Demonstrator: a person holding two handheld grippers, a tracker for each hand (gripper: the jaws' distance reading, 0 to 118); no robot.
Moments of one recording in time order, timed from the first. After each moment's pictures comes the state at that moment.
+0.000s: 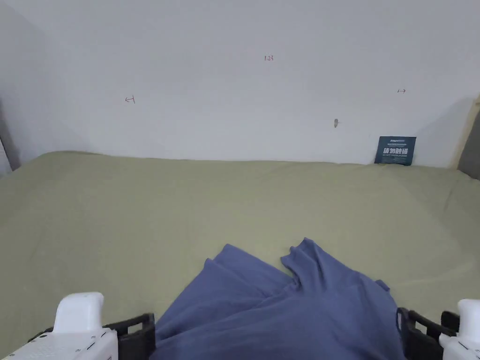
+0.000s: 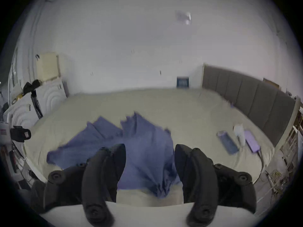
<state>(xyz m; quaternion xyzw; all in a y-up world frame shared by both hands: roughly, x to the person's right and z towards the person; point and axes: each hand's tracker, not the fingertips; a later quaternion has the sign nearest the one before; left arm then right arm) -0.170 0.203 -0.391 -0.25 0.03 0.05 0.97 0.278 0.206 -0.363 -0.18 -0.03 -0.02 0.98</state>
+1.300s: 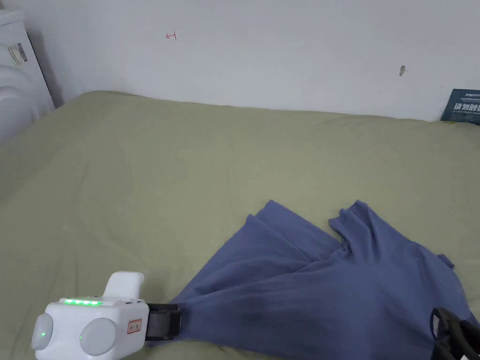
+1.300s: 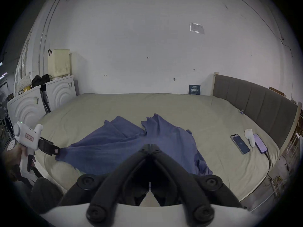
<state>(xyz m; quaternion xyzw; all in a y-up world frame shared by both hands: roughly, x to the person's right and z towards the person) -0.236 0.080 -0.484 -0.46 -0.01 0.05 0.88 0.206 0.179 -0.364 -0.19 -0.01 -0.01 0.98</state>
